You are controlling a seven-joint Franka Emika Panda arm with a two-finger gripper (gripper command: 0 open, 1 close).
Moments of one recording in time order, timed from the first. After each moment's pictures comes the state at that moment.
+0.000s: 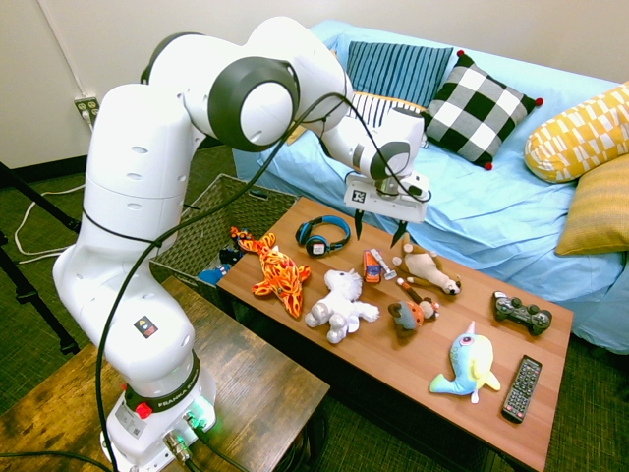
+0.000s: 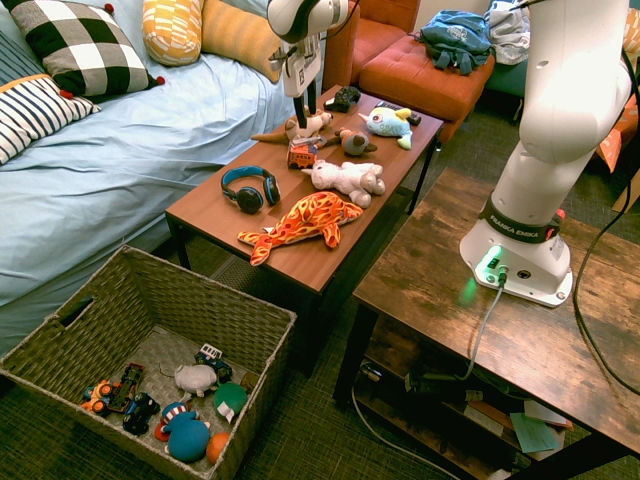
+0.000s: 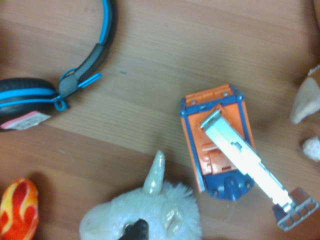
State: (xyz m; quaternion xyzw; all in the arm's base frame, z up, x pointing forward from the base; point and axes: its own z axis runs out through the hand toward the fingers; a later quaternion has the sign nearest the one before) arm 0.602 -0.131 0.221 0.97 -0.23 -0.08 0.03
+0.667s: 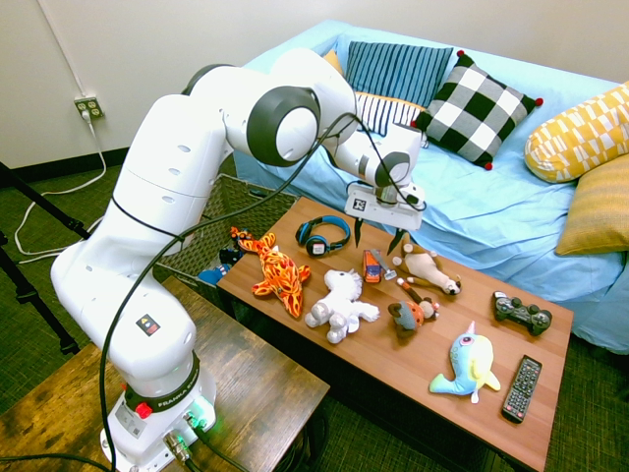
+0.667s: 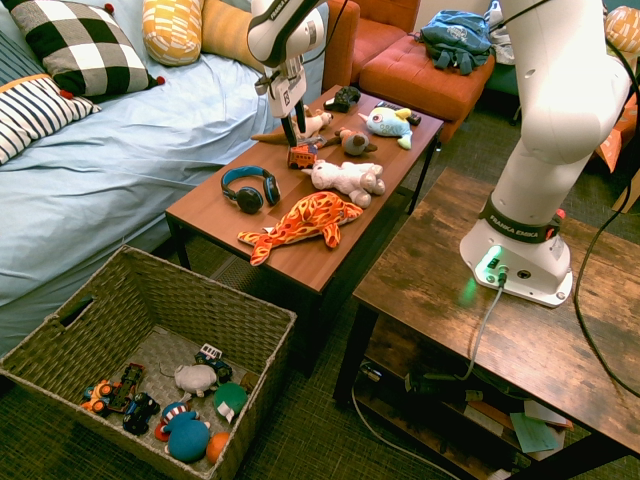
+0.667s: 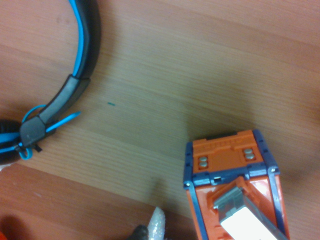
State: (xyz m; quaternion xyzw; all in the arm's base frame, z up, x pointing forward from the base) arm 0.635 -0.123 0.165 0.96 -0.23 -0.13 0.05
